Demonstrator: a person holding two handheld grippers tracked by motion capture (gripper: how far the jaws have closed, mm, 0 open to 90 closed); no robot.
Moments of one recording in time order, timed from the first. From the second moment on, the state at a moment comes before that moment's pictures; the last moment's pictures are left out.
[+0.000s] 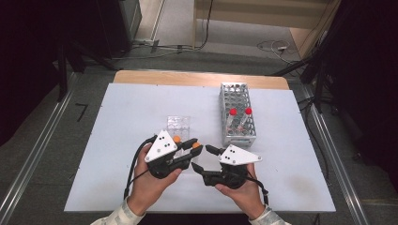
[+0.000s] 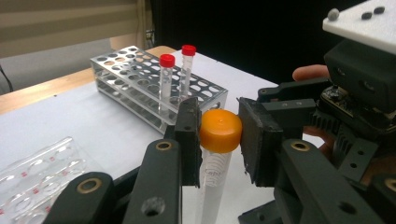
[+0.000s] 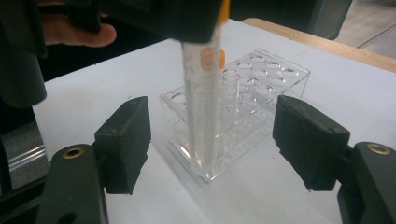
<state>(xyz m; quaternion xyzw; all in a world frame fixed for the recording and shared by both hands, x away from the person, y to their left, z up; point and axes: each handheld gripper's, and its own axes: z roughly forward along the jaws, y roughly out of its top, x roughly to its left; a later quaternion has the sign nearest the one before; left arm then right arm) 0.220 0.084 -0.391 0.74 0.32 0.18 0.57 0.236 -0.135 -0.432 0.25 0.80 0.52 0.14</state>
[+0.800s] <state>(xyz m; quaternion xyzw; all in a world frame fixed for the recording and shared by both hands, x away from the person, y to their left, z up) 0.229 0.125 -0.385 0.71 0.36 0.23 0.56 0.243 -0.144 -0.435 0.27 0.80 0.51 0.14</state>
